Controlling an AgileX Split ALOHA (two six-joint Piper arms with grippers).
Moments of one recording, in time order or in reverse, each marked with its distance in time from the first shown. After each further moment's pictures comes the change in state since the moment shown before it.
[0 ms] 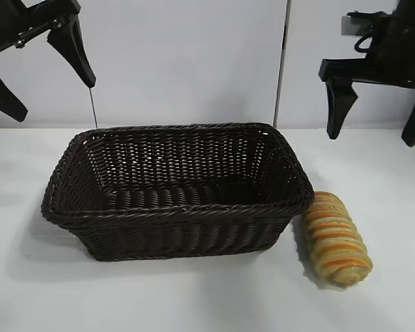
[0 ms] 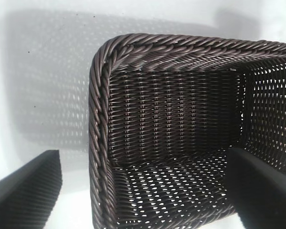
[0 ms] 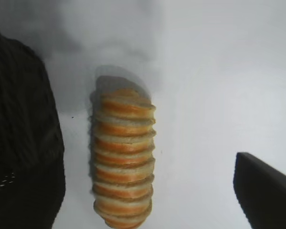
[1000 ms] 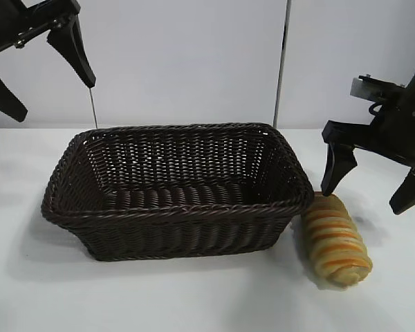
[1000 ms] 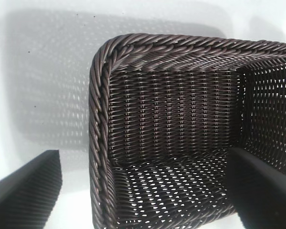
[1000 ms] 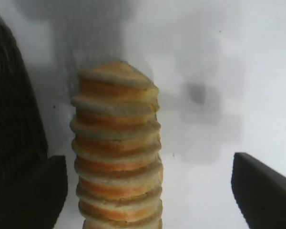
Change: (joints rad) left arm 0.000 0.000 0.000 0.001 0.005 0.000; right arm 0.000 0.023 0.218 0.182 -0.287 -0.099
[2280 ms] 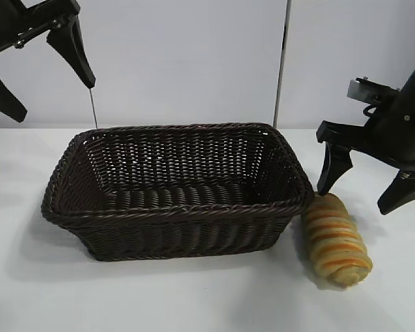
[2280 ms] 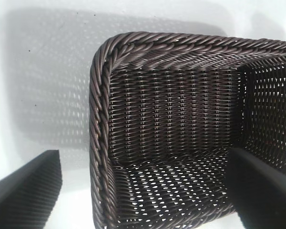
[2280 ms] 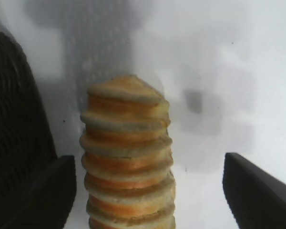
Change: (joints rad) left arm 0.000 0.000 0.000 0.000 0.000 0.000; right arm 0.000 0.000 0.000 0.012 -0.022 0.000
